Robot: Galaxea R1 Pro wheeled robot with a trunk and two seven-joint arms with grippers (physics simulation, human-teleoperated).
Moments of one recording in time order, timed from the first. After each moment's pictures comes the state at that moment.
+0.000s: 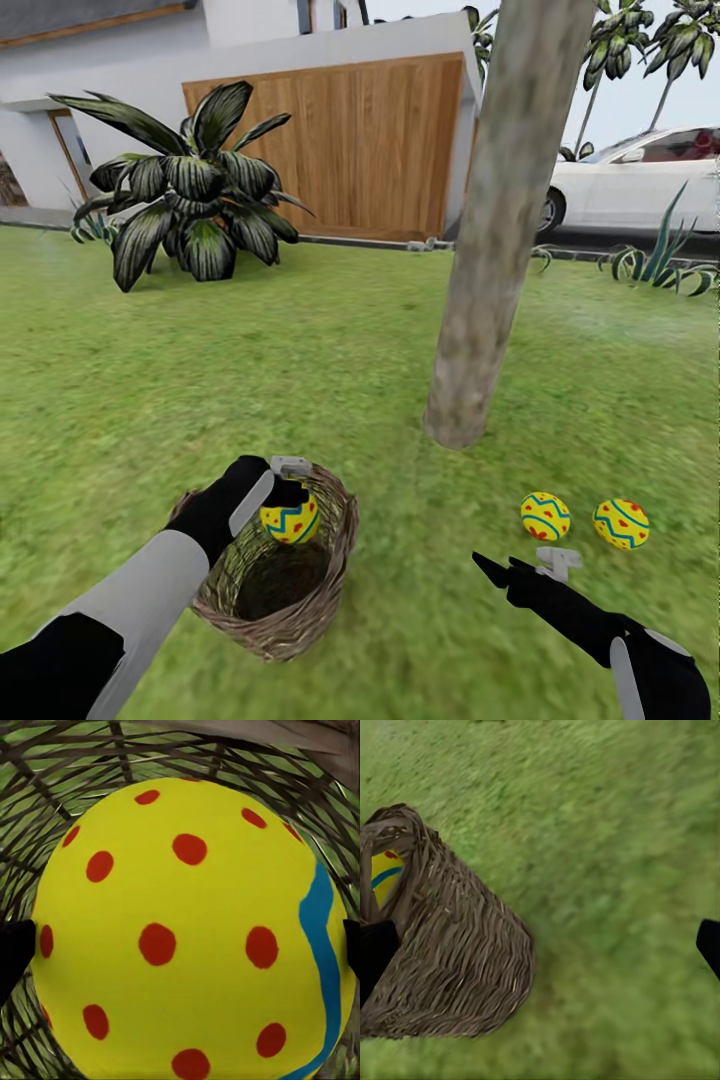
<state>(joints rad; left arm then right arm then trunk) -0.91 0.00 -0.40 -0.65 0.47 0.81 0.19 -0.15 0.04 -0.43 -1.48 -0.03 0.61 0.77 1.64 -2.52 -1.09</state>
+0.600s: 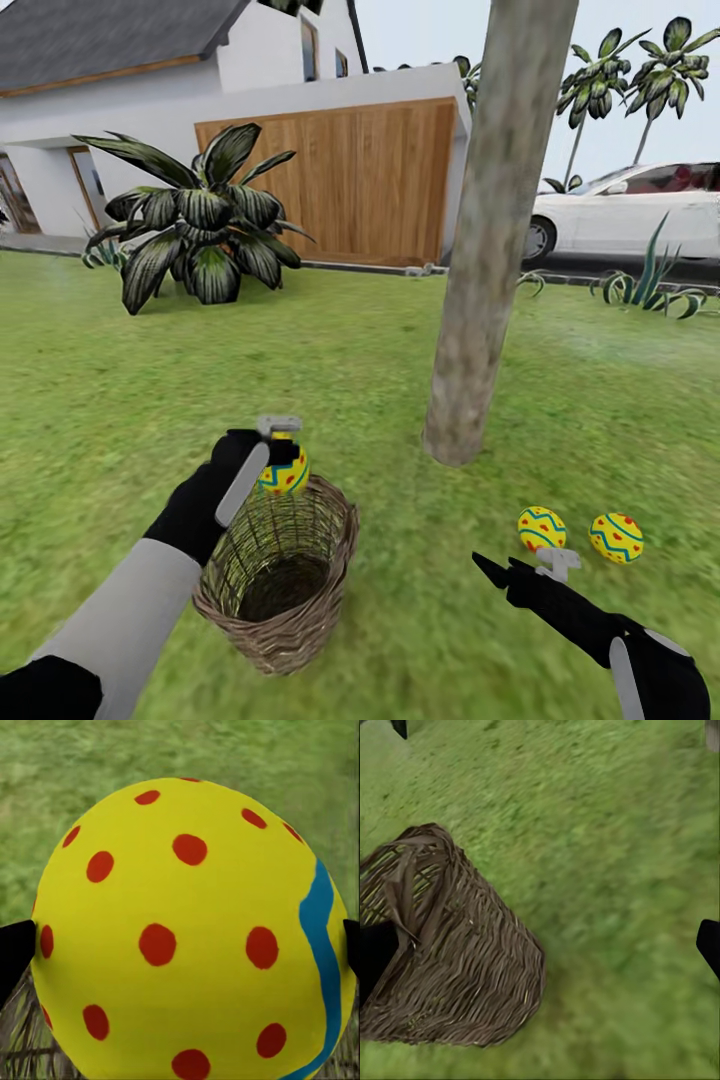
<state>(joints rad) -0.85 0.00 -0.31 -1.05 0.47 0.88 0.45 -0.15 0.04 -0.43 -1.48 -0.03 0.61 0.77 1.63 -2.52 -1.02</state>
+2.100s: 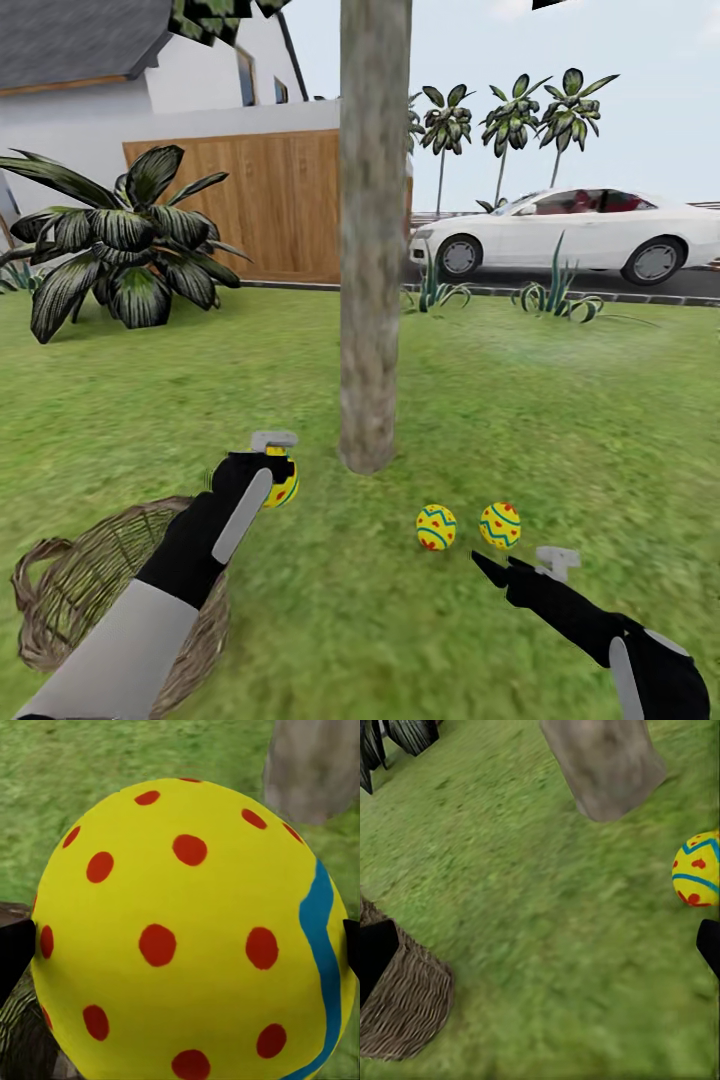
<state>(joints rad) -0.72 0.00 -0.32 -1.21 0.45 0.90 0.61 -0.15 0.04 -0.43 -1.48 -0.04 0.61 0.77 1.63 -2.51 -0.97</state>
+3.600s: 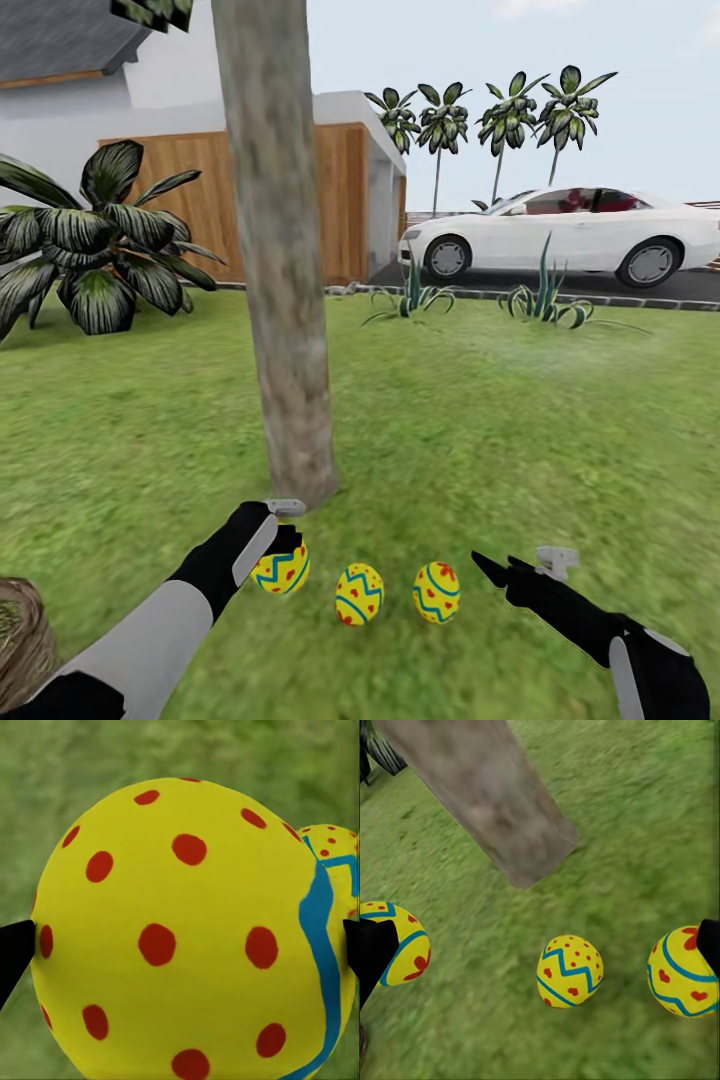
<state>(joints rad) -0.76 -0.04 -0.32 -0.64 0.47 0.75 0.36 -0.15 0.04 -0.43 -1.48 -0.04 0.61 0.77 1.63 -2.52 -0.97</state>
